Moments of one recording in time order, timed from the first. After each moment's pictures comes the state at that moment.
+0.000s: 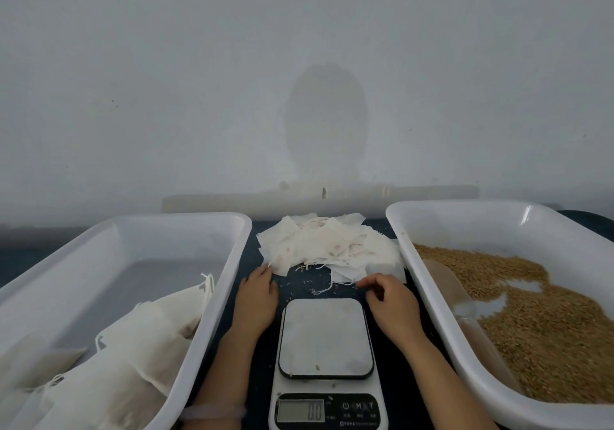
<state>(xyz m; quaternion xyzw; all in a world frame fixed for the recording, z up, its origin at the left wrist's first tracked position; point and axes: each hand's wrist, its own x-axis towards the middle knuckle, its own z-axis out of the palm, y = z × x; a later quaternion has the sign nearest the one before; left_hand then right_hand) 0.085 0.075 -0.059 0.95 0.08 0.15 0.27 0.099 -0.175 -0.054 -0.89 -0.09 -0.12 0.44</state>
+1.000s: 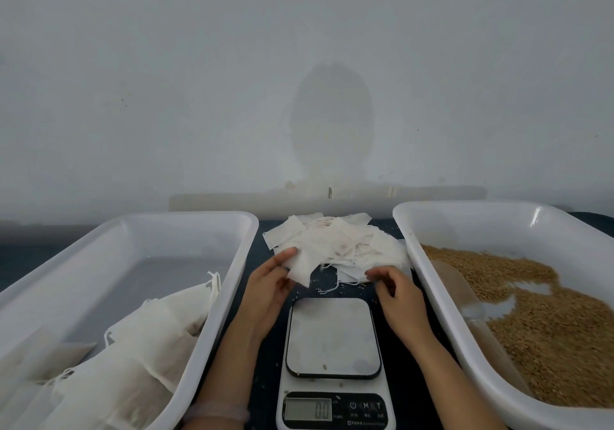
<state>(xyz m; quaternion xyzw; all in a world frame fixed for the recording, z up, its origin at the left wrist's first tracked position) 0.070 0.057 -0.028 0.47 0.06 0.07 0.88 0.099 -0.174 -0.053 -0.83 -0.10 -0.14 0.52</state>
